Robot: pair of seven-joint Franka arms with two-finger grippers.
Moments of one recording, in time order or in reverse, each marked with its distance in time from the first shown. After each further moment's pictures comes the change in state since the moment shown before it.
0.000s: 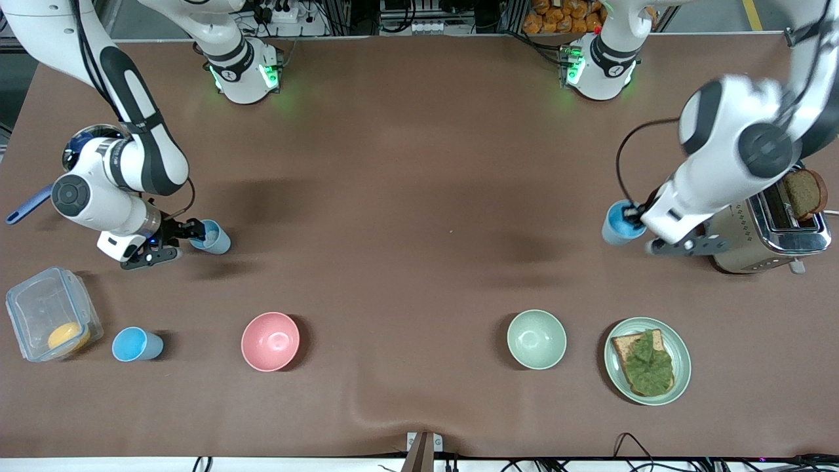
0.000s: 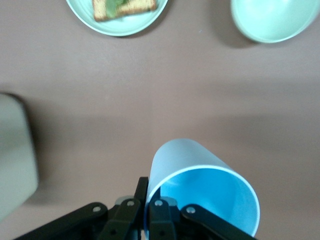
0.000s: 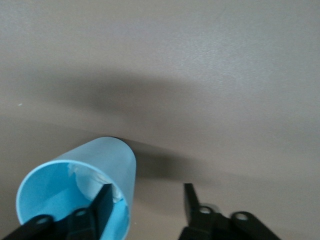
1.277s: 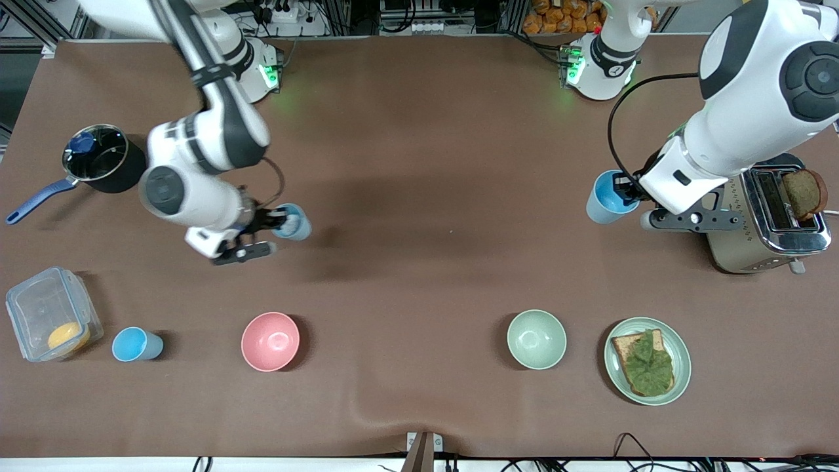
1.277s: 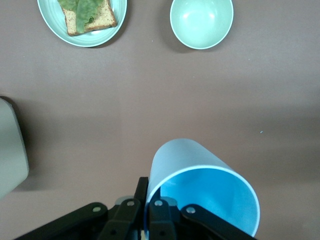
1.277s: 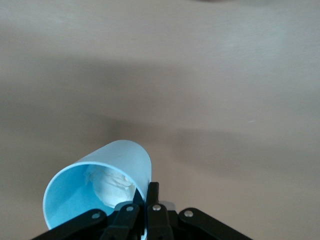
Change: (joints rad) left arm -0.016 0.050 -0.079 0.239 -0.044 -0.187 -0.040; right arm 0.445 -0.046 0.026 0.262 0.147 -0.348 0.500
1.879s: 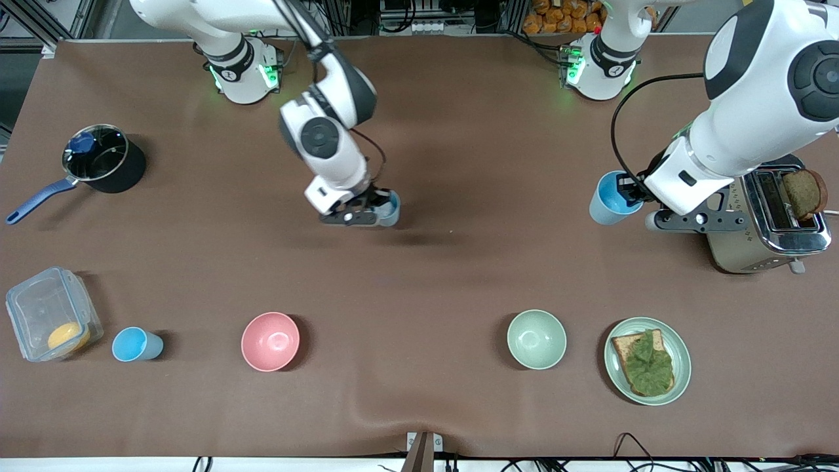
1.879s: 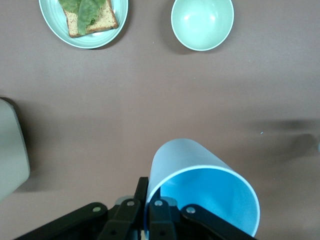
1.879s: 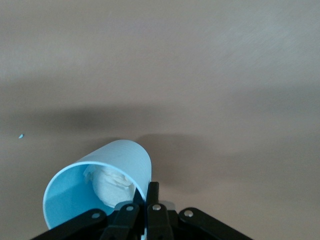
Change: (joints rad) left arm 0.003 0.001 -0.001 0.004 0.000 0.000 0.006; right arm 0.359 0.130 0.002 -0.040 0.002 0.336 0.549
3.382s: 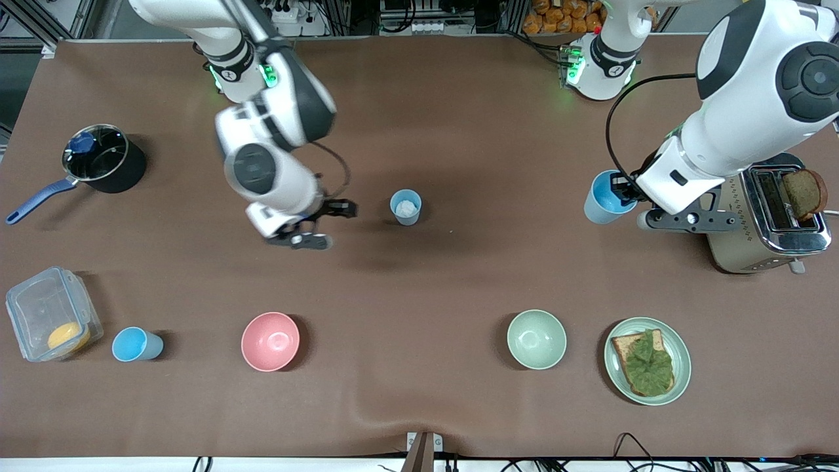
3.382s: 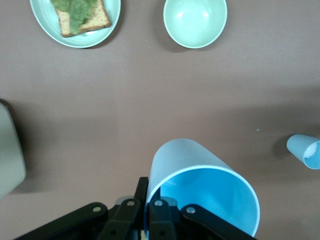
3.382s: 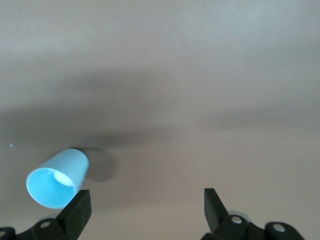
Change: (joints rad) left arm -0.019 0.005 -0.005 0.002 -0.014 0.000 -0.009; right arm -0.248 -0.067 -0.040 0.281 0.000 -0.553 -0.235
